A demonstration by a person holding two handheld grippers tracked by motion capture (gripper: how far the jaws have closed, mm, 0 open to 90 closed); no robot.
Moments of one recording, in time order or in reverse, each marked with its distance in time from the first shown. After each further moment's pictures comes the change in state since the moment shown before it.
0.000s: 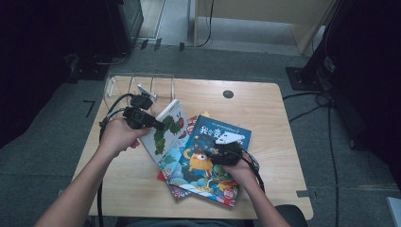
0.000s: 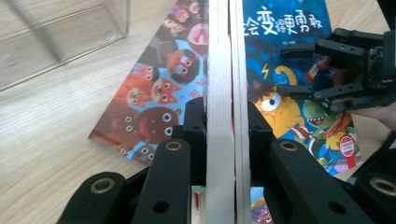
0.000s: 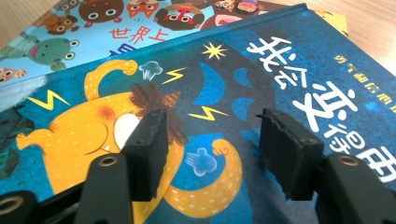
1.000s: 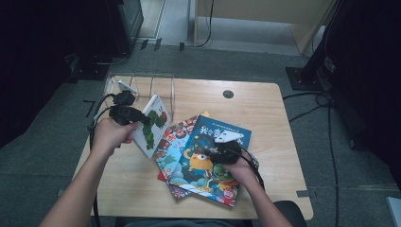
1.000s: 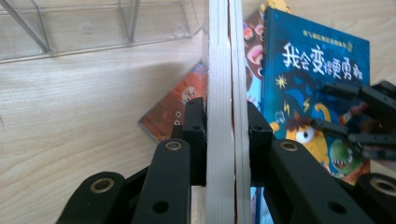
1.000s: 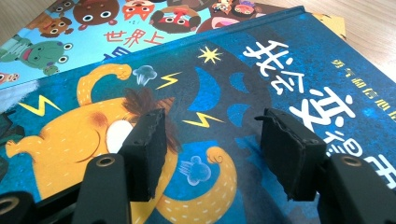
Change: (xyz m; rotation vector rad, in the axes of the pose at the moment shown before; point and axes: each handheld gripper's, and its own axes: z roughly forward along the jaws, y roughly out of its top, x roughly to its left) left arm 0.043 -0.001 -0.002 -0.065 0.061 -0.268; right arm -0.003 0.003 0.003 0.001 0.002 -0.001
